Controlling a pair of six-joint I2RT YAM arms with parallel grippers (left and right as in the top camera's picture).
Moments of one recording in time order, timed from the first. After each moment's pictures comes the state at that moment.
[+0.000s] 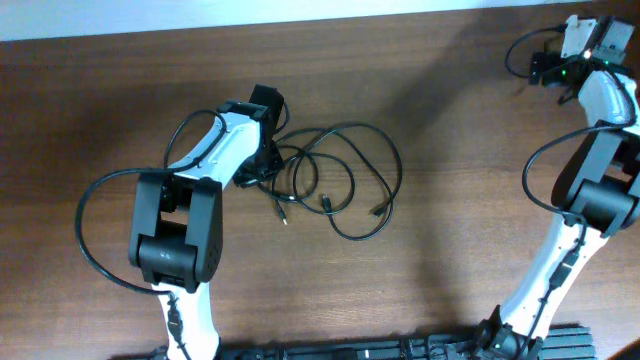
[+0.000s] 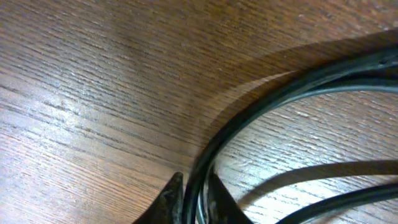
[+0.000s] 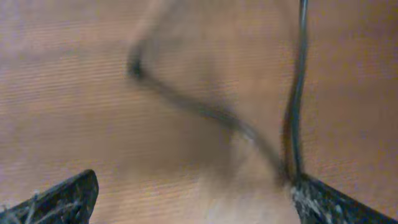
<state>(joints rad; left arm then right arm) -0.31 2.10 1.48 -0.97 -0.14 -0.67 -0.45 2.38 1.91 -0.40 -0.14 -0.29</state>
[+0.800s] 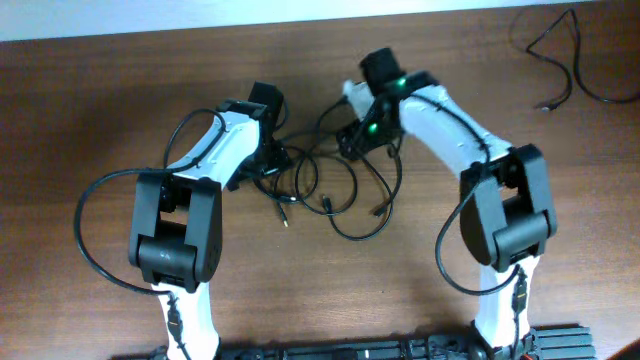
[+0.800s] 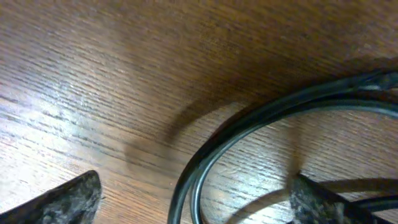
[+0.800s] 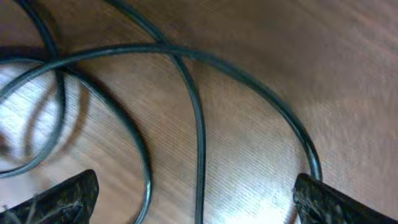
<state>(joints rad) -0.31 2.10 1.49 -0.96 -0.14 -0.68 0.35 2.11 1.61 -0.80 -0.16 -0.19</state>
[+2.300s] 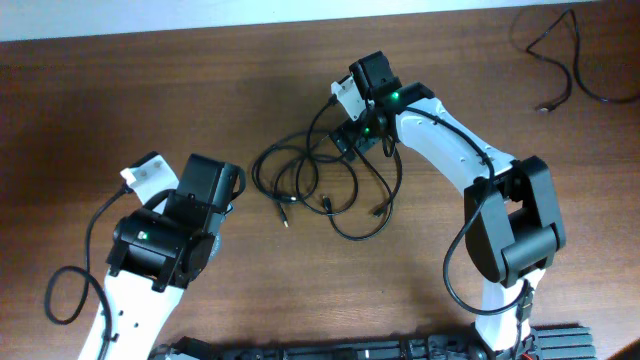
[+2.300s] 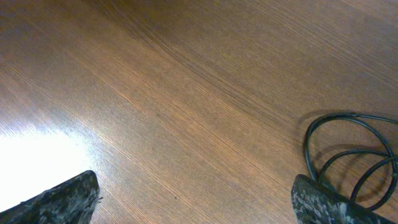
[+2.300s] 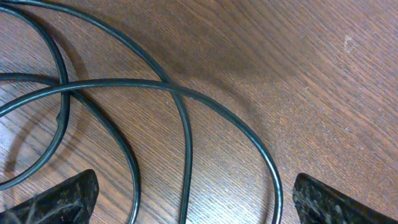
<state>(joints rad) -0.39 1.13 1.18 -1.28 -0.60 -0.91 0.39 2.03 1.53 -0.66 -0.08 -0.25</state>
